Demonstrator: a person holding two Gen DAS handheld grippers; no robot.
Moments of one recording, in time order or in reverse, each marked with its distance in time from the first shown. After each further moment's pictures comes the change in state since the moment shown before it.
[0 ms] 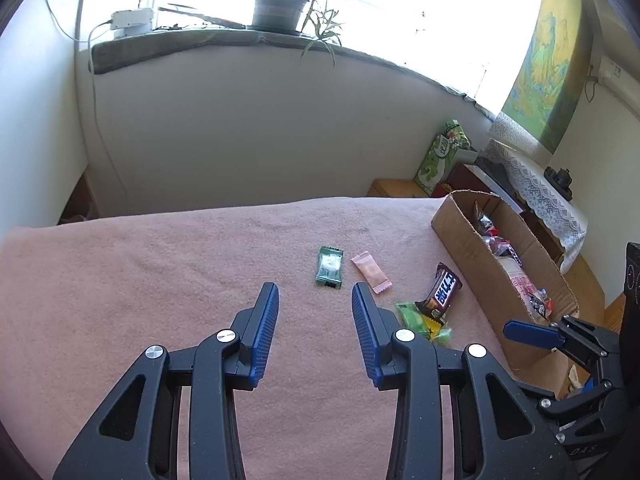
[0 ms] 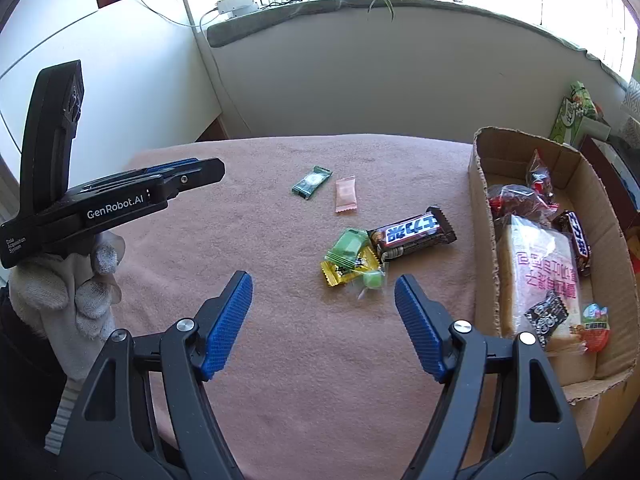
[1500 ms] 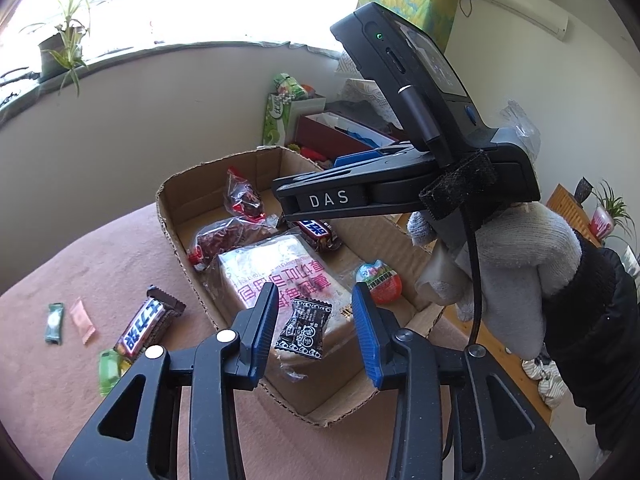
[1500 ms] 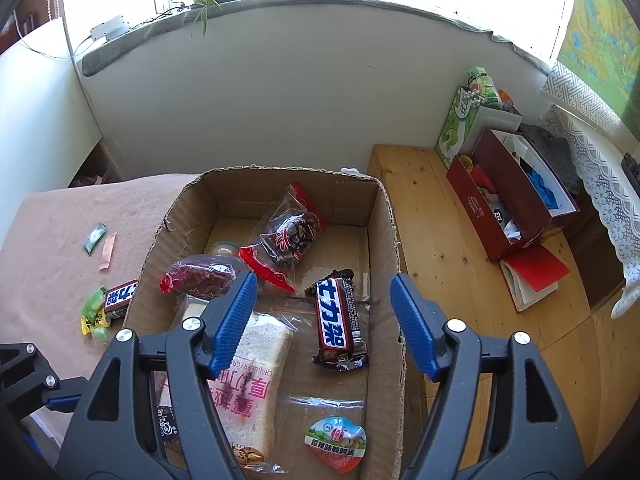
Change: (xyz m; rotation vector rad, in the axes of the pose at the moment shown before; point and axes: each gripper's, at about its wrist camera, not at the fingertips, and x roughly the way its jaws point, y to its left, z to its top) left arm 0.049 -0.249 -0.011 0.350 0.083 -0.307; right arm -0.019 -0.217 0.055 0.070 0.017 -0.296
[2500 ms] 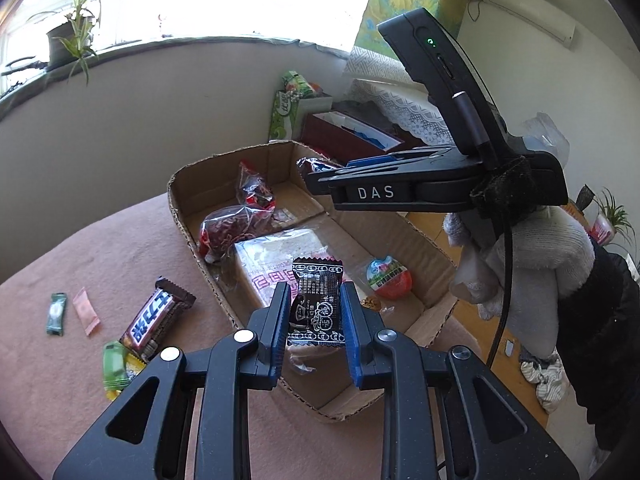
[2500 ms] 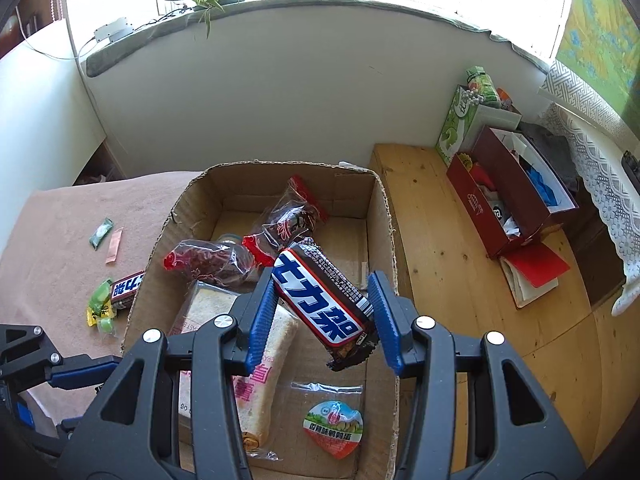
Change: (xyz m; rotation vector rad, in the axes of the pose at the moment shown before) left arm 0.002 0.011 -0.005 -0.024 0.007 0.001; right arm -0.006 -0.001 -0.006 0.004 0.004 0.015
